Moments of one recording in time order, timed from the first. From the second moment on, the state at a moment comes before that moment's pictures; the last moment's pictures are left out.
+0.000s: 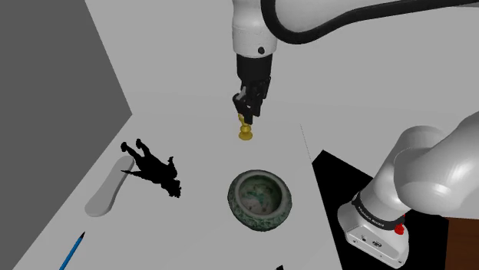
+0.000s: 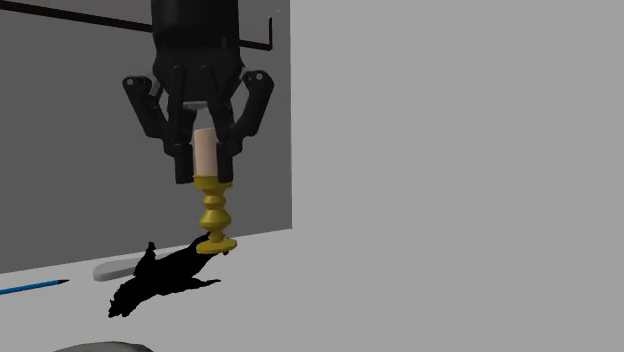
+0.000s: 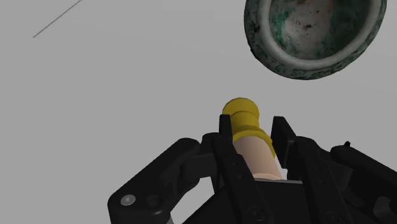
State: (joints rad) arm 0.16 -0.37 0.27 -2.17 0.08 1.75 0.22
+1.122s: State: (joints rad) arm 0.29 -0.62 0.41 -2.37 0.24 1.72 0.41
